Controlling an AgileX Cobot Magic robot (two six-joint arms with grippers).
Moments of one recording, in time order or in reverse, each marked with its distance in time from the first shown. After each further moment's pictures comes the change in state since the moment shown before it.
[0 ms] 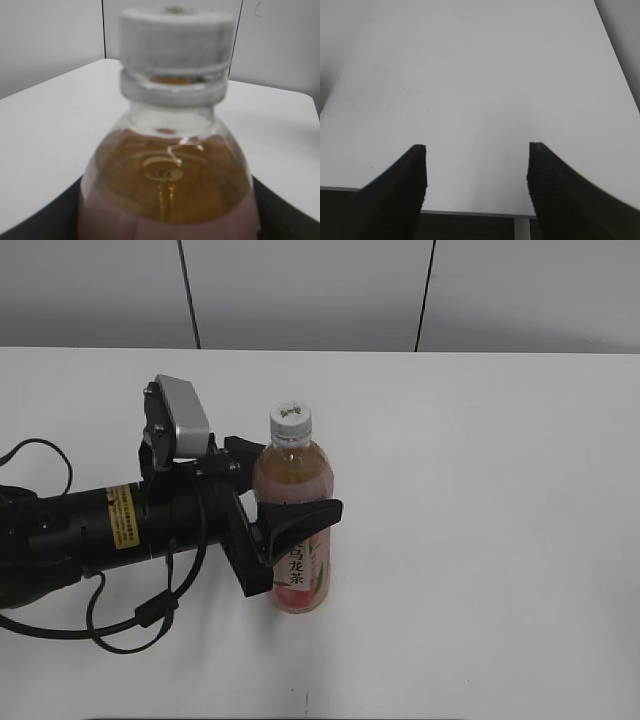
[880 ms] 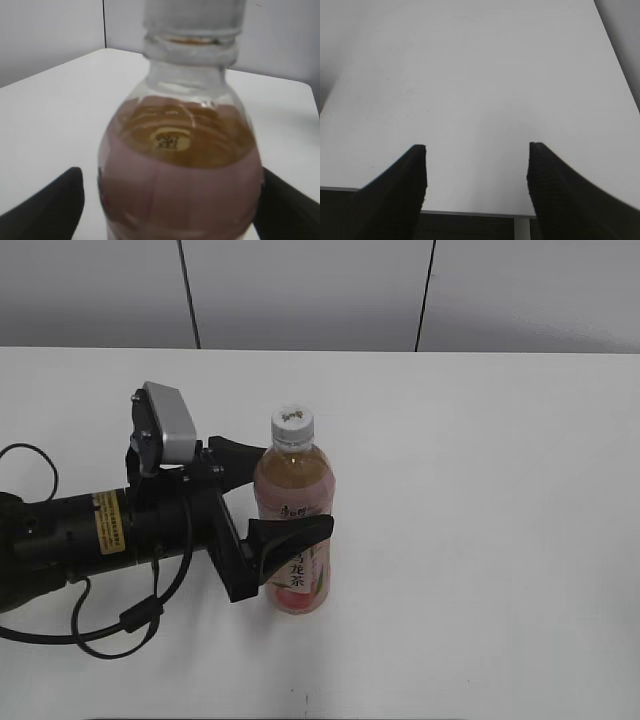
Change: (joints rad) left arm 0.038 -0.010 0.037 0.043 0.002 0.003; right arm 0.000 0.000 0.000 0.000 0.000 0.000
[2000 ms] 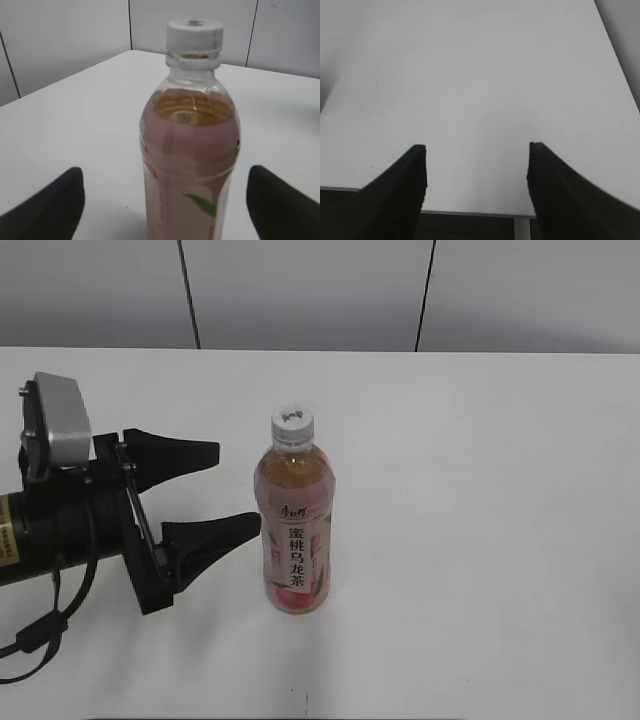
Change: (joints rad) left arm 0.164 -0.198 0.179 0.088 0.000 0.016; right arm 0.000 0.000 0.000 0.000 0.000 0.000
